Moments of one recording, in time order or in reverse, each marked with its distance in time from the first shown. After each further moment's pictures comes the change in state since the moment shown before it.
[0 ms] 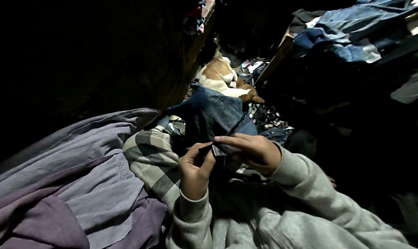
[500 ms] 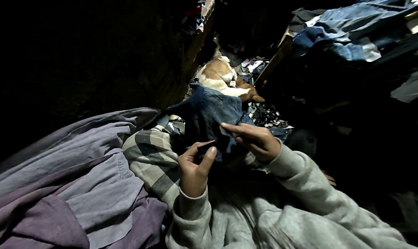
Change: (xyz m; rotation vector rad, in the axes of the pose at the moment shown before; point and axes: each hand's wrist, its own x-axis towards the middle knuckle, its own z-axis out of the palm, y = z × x) left_hand 0.001 0.001 0.002 -0.013 0.025 -0.037; right_hand -0.003 0.020 0.003 0.055 0.192 0.053
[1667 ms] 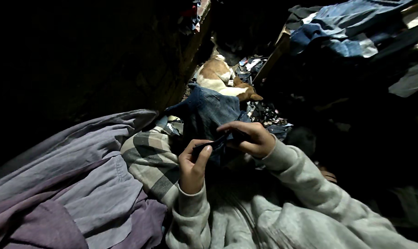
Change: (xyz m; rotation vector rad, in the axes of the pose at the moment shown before) left_hand 0.005 -0.009 -0.004 -0.051 -0.080 -0.018; right_hand 0.011 0.001 -0.001 0.206 -0.067 0.078
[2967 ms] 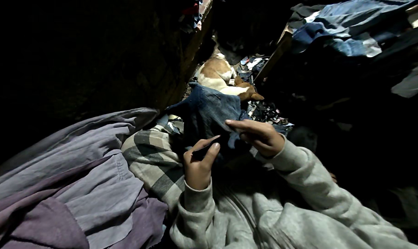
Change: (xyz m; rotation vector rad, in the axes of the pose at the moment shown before) left_hand -0.001 -0.007 0.011 -0.033 0.073 -0.040; right_hand -0.013 0.011 -0.010 -0.155 0.052 -0.102
